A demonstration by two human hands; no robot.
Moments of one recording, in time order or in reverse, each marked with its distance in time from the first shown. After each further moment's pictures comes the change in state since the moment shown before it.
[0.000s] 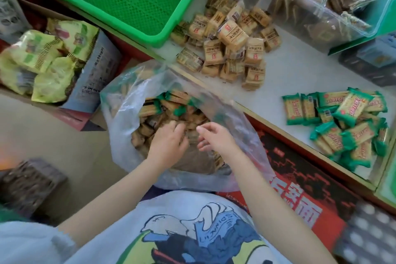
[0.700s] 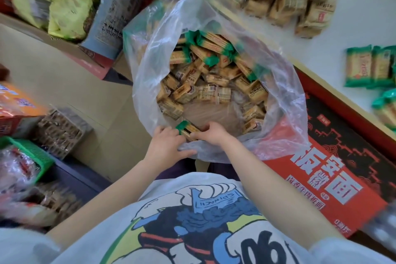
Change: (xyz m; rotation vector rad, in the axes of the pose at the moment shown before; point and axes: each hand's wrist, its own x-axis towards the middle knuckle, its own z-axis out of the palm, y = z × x) left_hand -0.132 -0.072 0.078 0.125 -0.188 -0.017; right_hand 0.043 0.132 0.099 -0.550 -0.236 0.207
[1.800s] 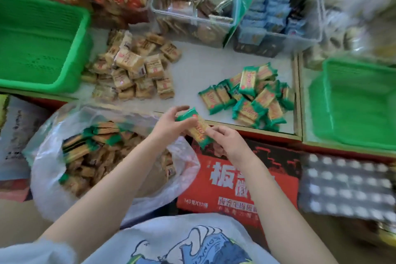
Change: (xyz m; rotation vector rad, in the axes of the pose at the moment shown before) left_hand 0.163 0.277 -0.179 -1.027 -0.158 -0.049; right_hand -0.214 0.116 -0.213 0.929 0.481 -0.398
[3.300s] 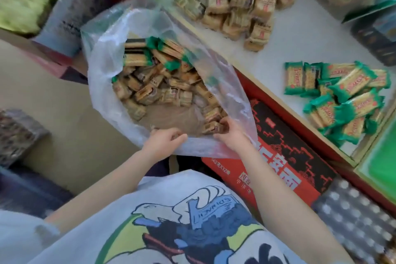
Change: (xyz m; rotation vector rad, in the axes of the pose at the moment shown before) left_hand -0.092 -0.254 -0.063 0.422 0.028 -0.292; right_hand 0.062 0.111 0.104 -0.988 -0.178 0.228
